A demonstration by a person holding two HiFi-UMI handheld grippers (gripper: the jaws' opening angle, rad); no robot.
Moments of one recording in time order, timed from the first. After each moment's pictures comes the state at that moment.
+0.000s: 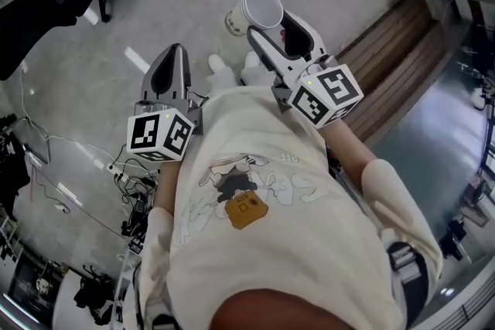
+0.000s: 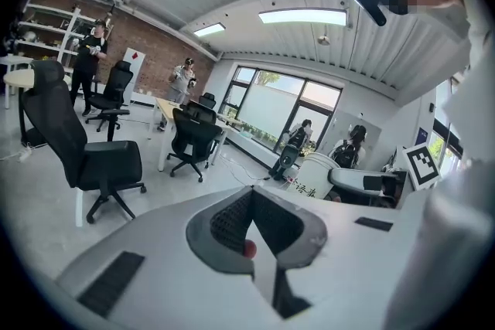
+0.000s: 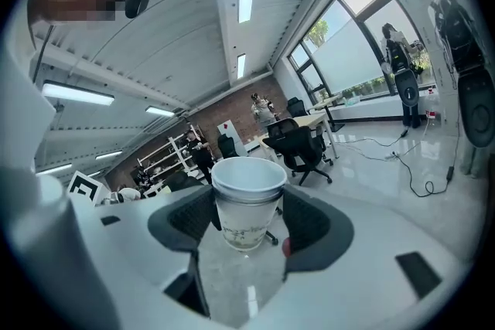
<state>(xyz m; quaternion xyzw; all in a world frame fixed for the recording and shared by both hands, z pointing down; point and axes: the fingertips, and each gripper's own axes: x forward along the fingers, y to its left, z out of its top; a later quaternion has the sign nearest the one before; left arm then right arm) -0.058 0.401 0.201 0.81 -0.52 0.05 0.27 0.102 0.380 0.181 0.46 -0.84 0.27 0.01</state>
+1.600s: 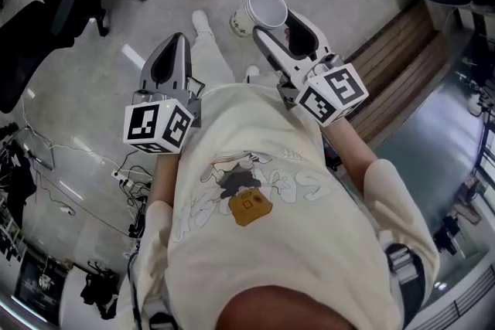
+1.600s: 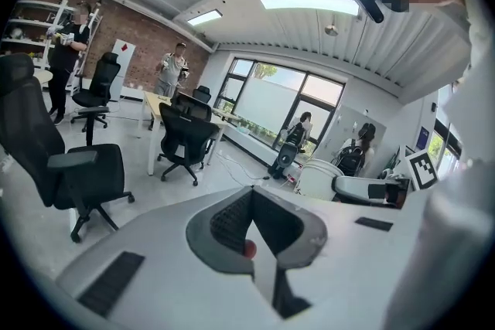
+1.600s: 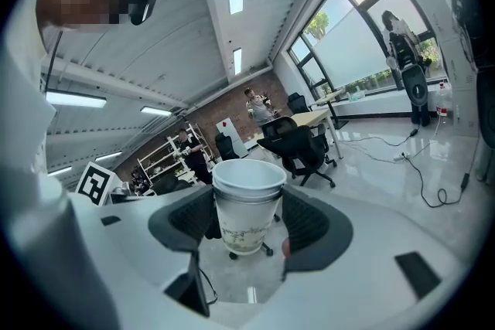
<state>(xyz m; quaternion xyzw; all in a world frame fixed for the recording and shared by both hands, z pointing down) -0.046 0.206 0.221 0.82 -0.50 0.06 0.28 0.112 0.203 0.207 0.45 -0.85 0.28 0.02</state>
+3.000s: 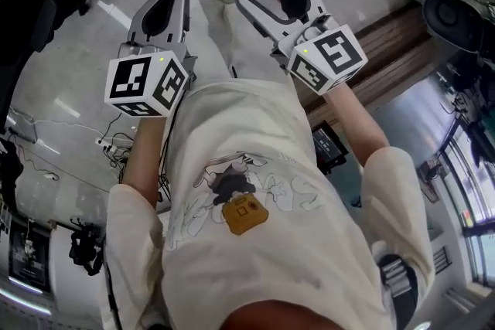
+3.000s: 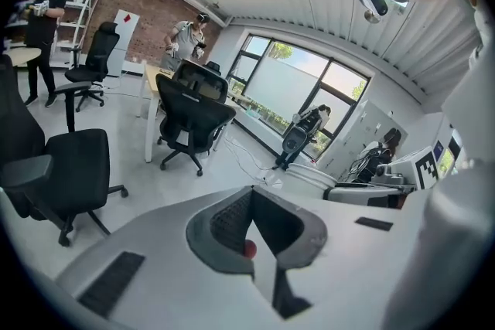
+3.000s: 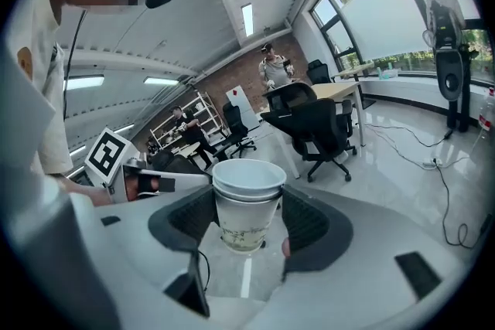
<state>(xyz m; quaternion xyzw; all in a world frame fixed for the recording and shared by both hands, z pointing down) -0.070 -0.085 0.311 0.79 -0.49 0.10 0.36 0.038 -0.081 0.300 0.35 -0.88 0.30 0.13</state>
